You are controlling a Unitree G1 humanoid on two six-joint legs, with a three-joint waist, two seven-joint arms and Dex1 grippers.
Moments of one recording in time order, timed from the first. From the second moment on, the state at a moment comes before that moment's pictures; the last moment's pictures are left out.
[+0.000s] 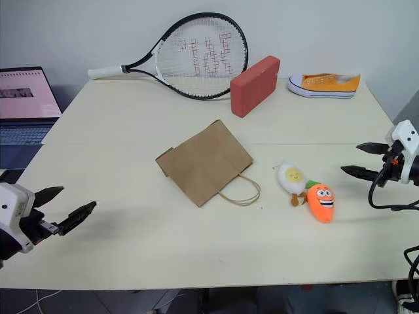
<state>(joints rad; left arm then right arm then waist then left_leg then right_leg) 0.33 0.79 0.69 -0.31 -0.48 0.36 -0.76 -0.60 -1.00 -0.17 0.63 0.26 0.15 1.33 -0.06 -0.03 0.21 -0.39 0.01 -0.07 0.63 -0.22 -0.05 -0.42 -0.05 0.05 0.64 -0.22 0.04</state>
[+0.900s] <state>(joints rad) 0.28 0.82 0.66 -0.38 -0.54 0.35 -0.85 -0.49 -0.97 -0.18 0.47 0.29 0.19 1.31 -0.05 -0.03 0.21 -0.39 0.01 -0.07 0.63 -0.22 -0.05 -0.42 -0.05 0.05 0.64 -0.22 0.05</state>
